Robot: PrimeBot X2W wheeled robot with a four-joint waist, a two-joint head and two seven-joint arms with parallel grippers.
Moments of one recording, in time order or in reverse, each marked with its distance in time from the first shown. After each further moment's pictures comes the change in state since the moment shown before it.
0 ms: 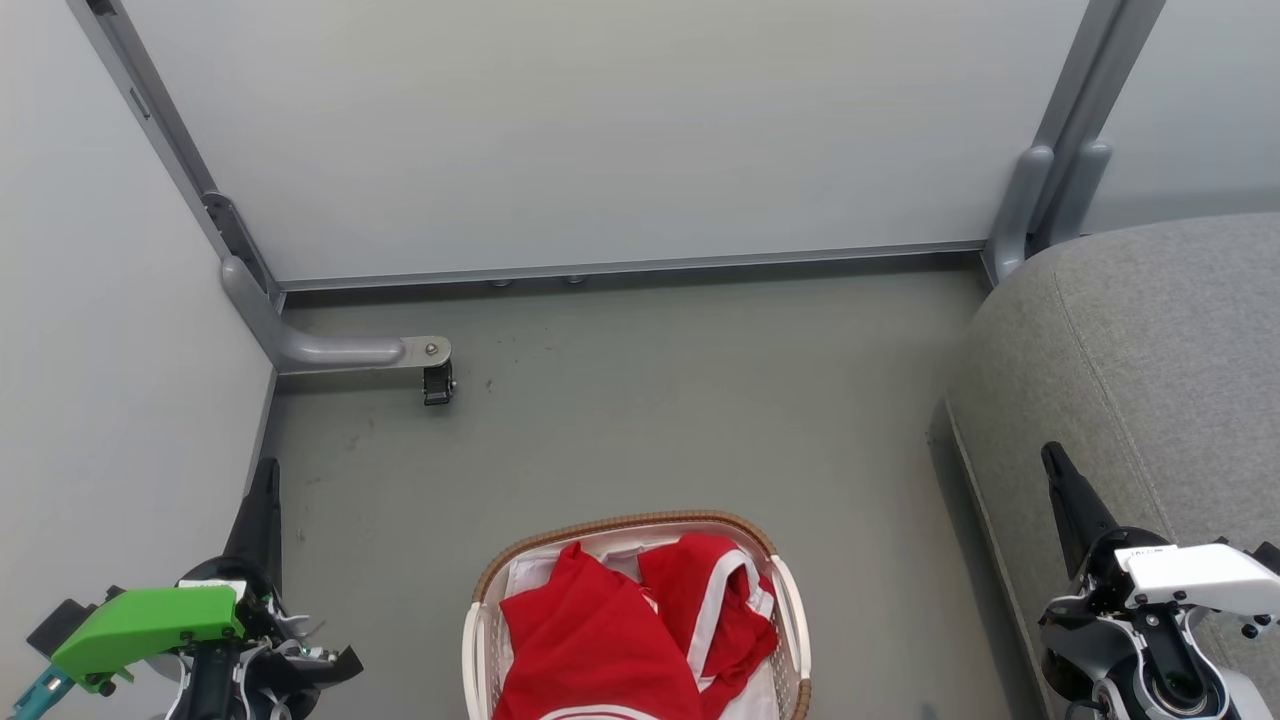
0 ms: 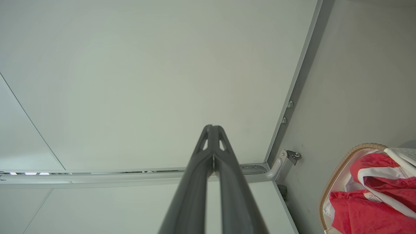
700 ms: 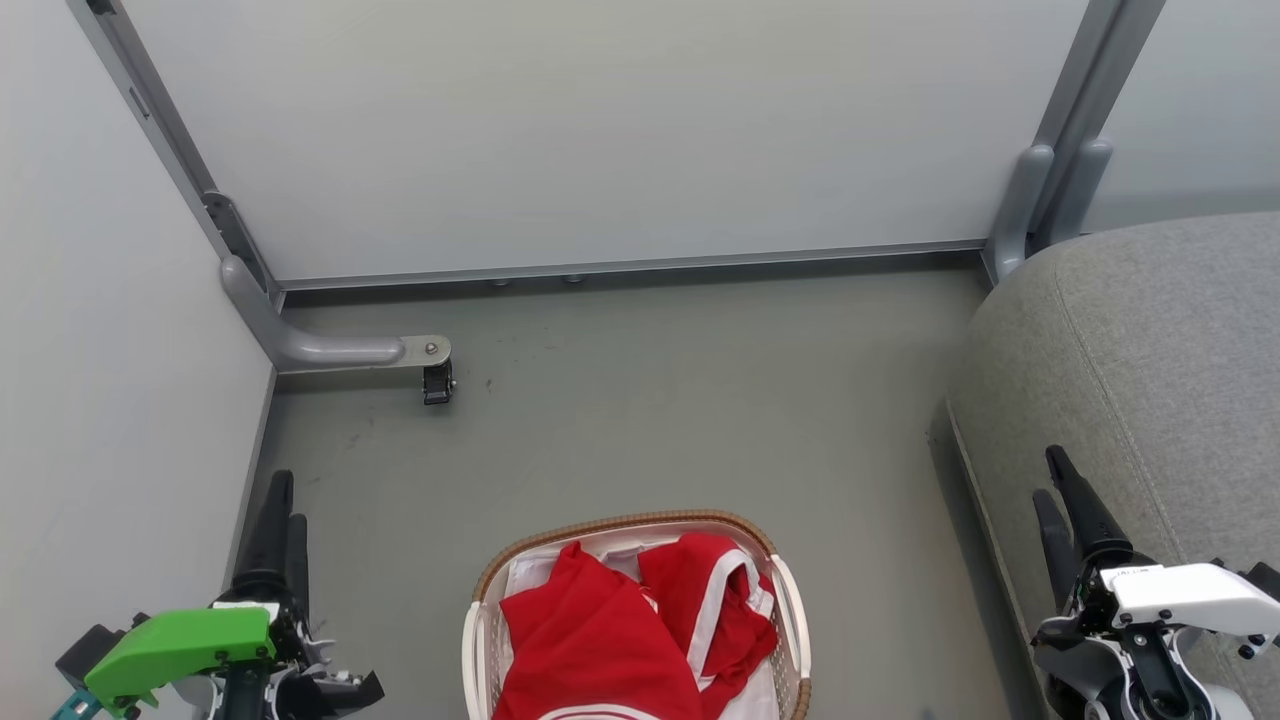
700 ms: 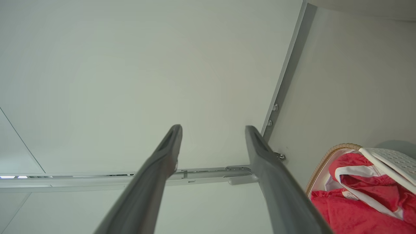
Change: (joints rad) left arm 0.020 -0.007 -0.034 0.053 0.036 0.001 -0.051; right arm 0.023 -0.003 0.026 0.021 -0.033 0.000 -0.049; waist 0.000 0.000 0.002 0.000
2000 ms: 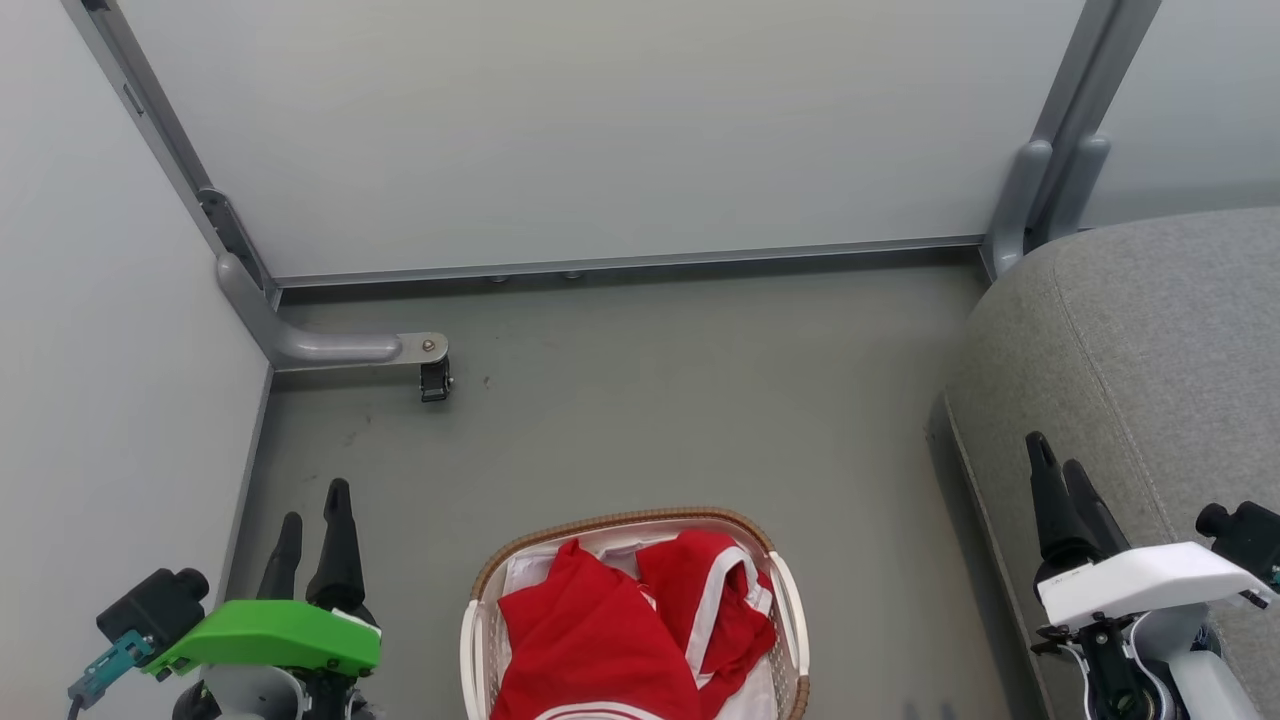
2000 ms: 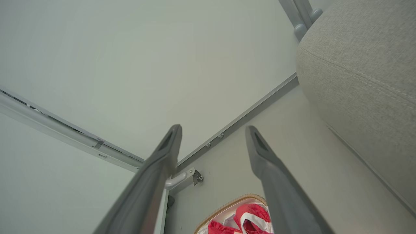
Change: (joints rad) left arm -0.003 0.008 -0.081 0.046 0.756 0.000 -0.148; right arm -0.013 -0.040 0.054 -0.010 -0.659 0.000 -0.149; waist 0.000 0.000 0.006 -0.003
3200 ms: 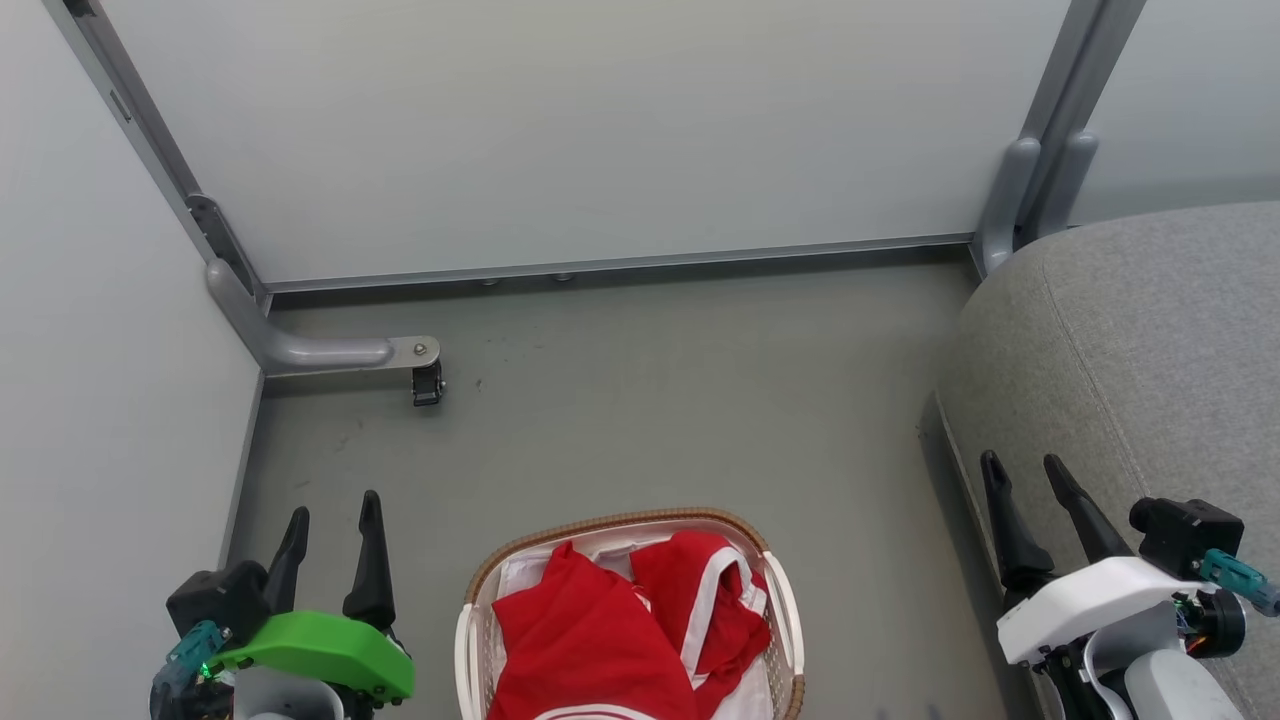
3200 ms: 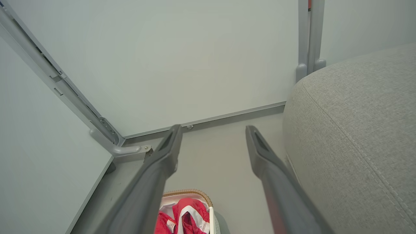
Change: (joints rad) left arm 0.002 0.001 -0.026 0.043 0.430 -0.001 -0.097; right arm -0.006 -0.039 0.080 0.041 -0.438 0.000 -0.095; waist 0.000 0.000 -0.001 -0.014
